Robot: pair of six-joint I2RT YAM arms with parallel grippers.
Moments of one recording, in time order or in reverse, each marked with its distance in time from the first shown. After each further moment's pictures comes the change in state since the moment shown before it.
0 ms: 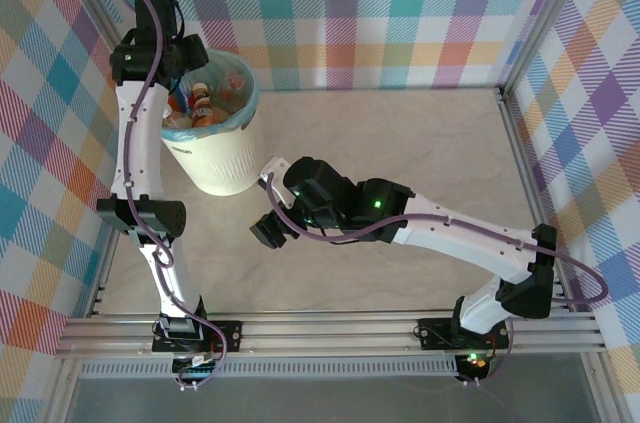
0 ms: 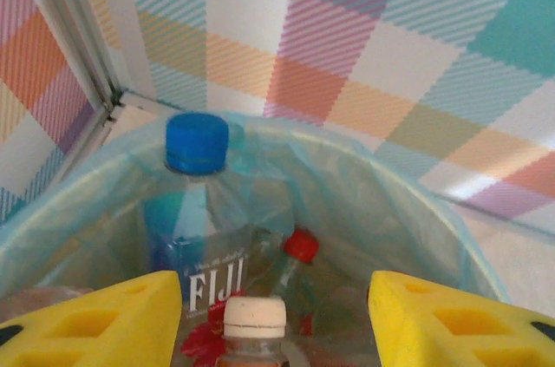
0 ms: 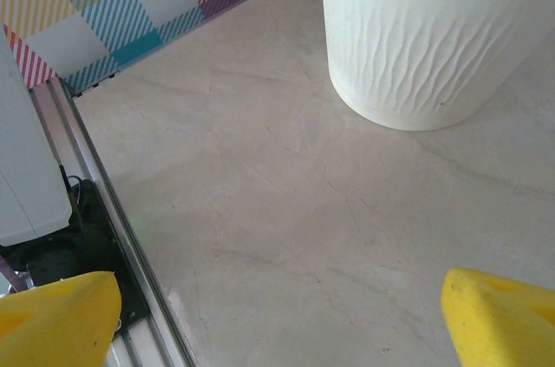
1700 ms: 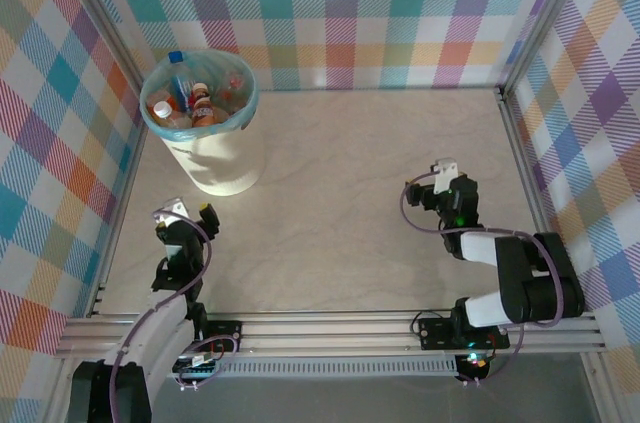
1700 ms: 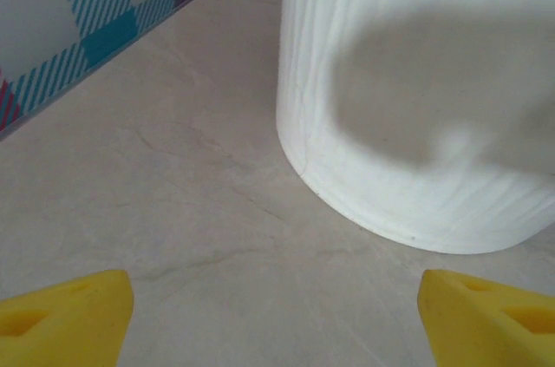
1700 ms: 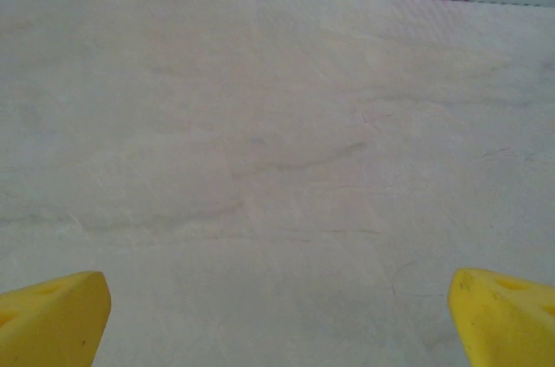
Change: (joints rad) left arm -0.035 -1.224 -2.417 1.483 -0.220 0.080; right arm -1.169 -0.091 -1.279 1.465 -0.223 -0.265
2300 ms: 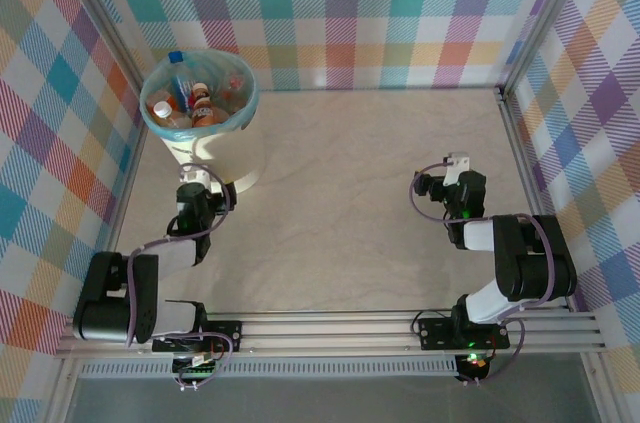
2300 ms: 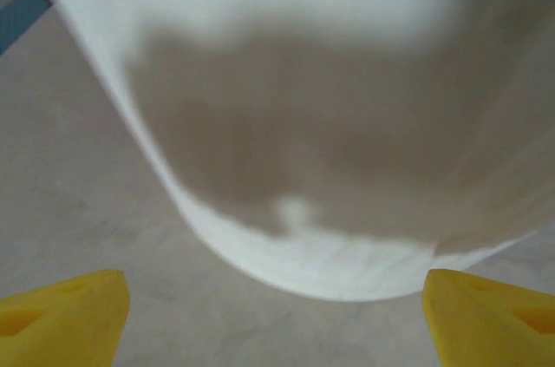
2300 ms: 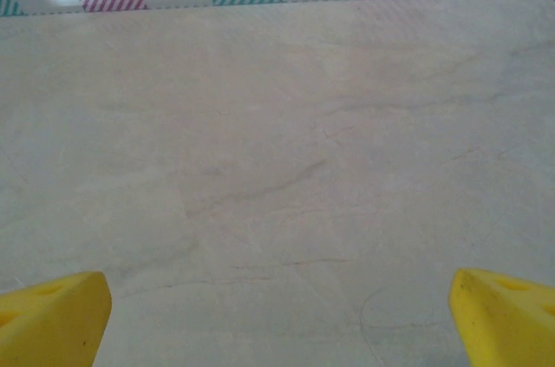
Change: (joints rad) left arm 0.019 0.582 0.275 0.217 0.228 0.151; right arm -0.044 0.096 0.064 0.029 0.017 0.090
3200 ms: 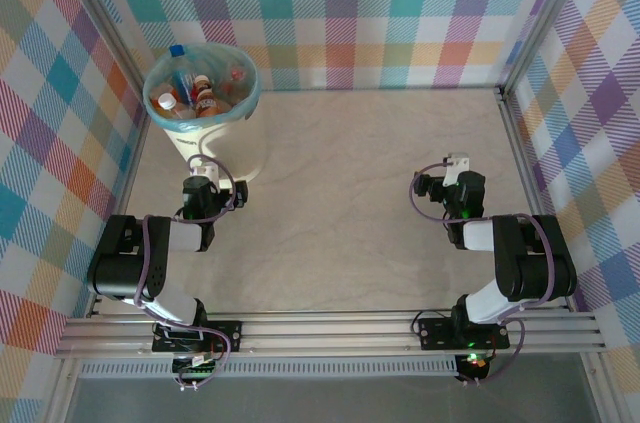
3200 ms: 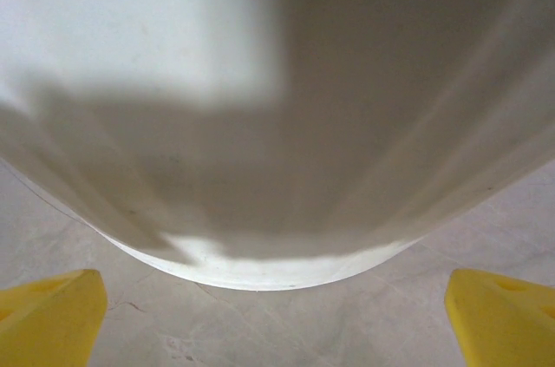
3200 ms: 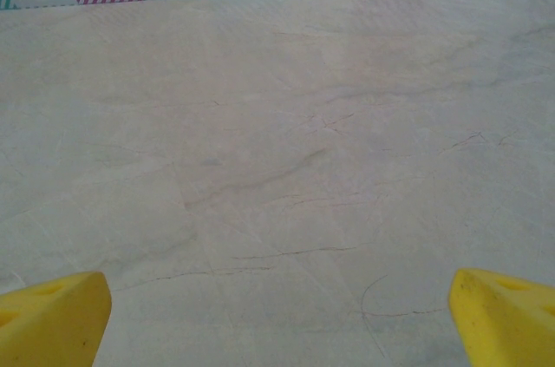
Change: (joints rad) left arm 0.006 0.219 0.056 0.126 0.116 0.003; right arm 0.000 0.000 0.000 -0.005 0.006 0.009
